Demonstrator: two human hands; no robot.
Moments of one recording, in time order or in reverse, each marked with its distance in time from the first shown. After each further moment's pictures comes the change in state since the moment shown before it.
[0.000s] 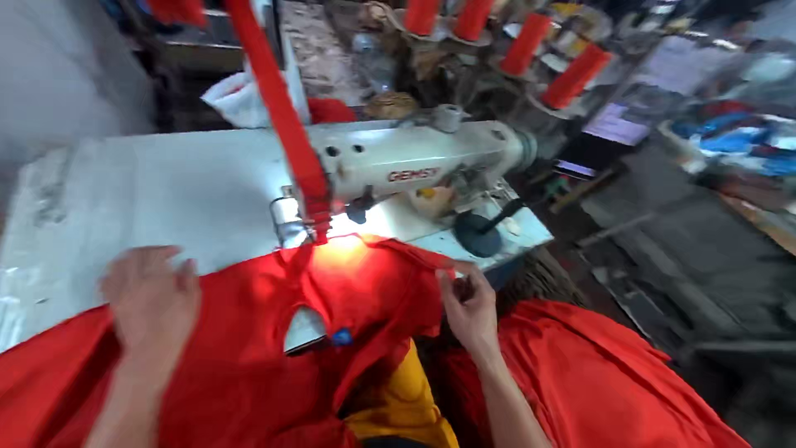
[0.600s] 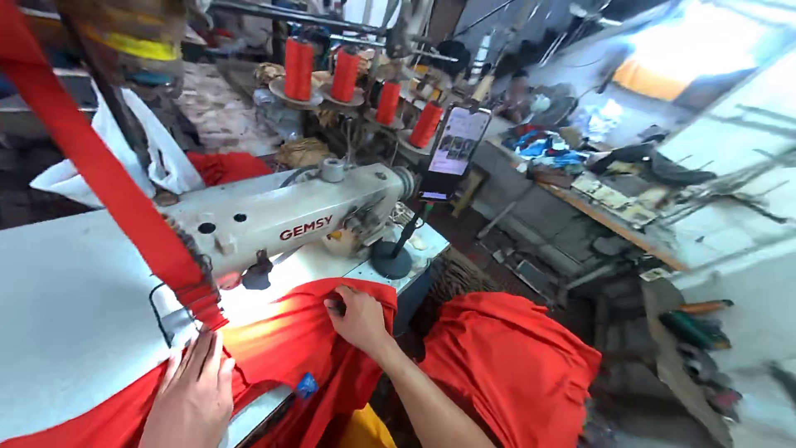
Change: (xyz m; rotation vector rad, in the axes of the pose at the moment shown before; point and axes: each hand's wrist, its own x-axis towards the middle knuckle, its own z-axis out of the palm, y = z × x) left_hand -0.022 0.106 0.090 -0.141 -0.218 0.435; right_hand 0.049 0.007 0.039 -0.509 -0.335 0.276
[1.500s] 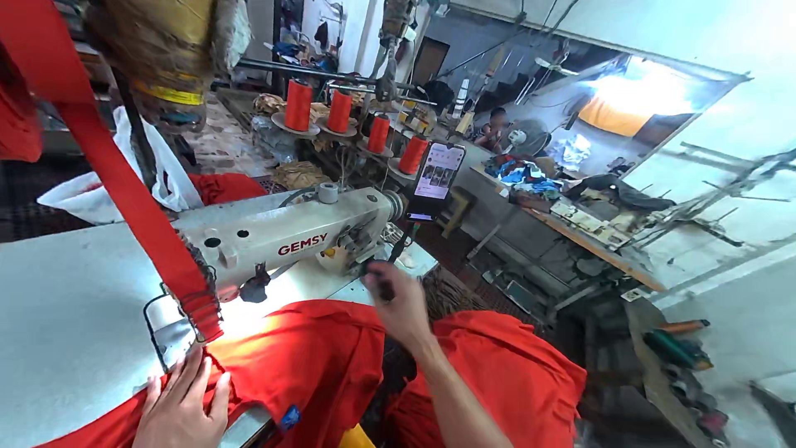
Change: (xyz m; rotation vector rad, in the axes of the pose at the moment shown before) left_hand -0.011 0.000 0.009 -0.064 0.126 -0.048; right_hand -0.022 0.019 -0.090 0.118 0.571 -0.302
